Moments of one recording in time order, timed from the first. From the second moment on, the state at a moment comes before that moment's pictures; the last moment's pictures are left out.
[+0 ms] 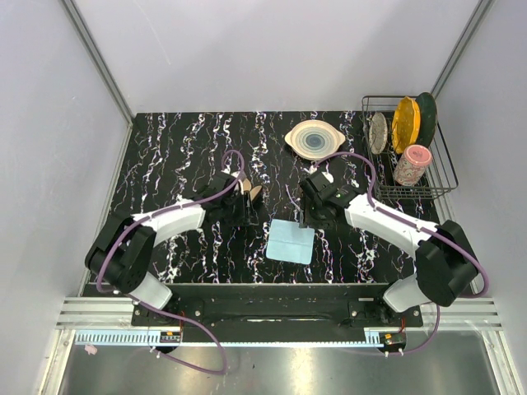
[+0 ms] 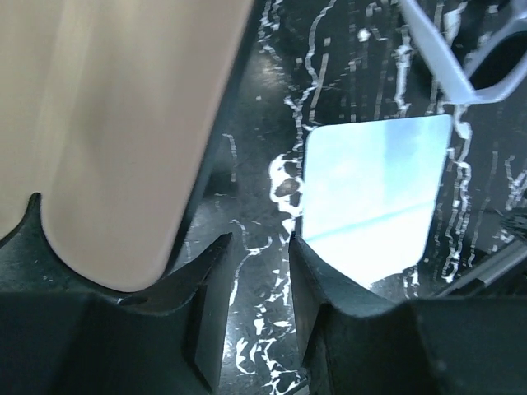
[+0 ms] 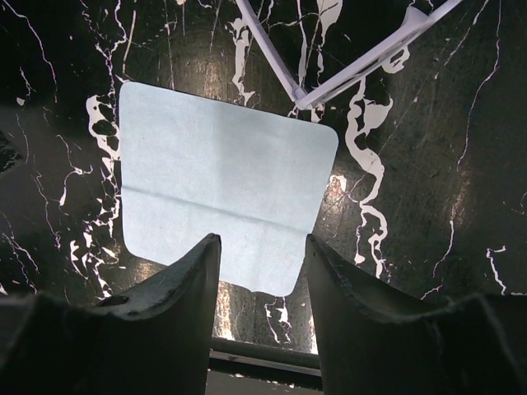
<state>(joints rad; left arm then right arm) -0.55 1.53 0.81 -0.17 0.25 -0.60 0.69 1.47 1.01 -0.63 0.12 0.68</state>
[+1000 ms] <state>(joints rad) -0.59 1.54 0.80 -0.11 0.23 -0.59 0.68 1.55 0.95 -0.57 0.25 0.73</state>
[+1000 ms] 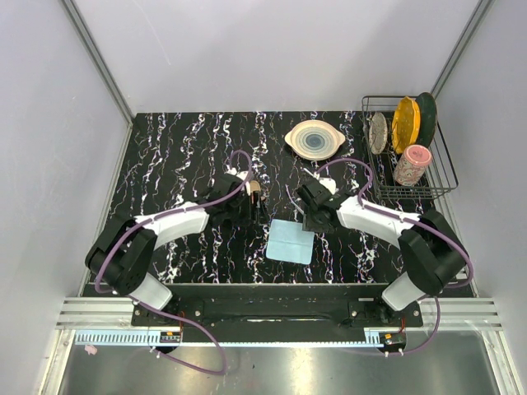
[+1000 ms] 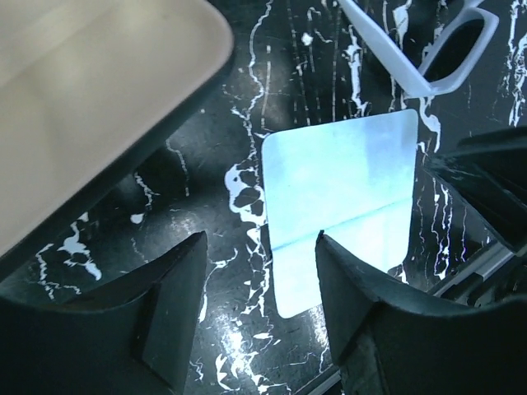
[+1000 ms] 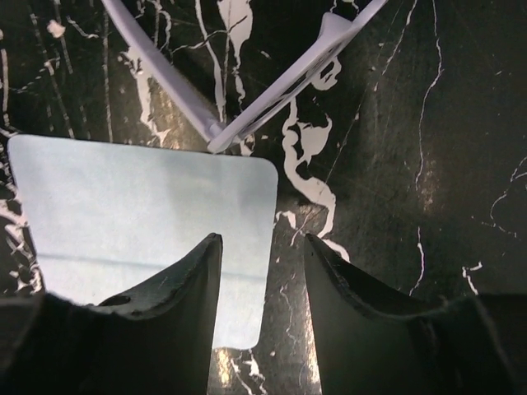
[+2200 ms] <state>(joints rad) -0.77 1.79 1.02 -0.17 -0.13 -0.52 0.67 1.61 0.83 -0.25 0.33 0.67</state>
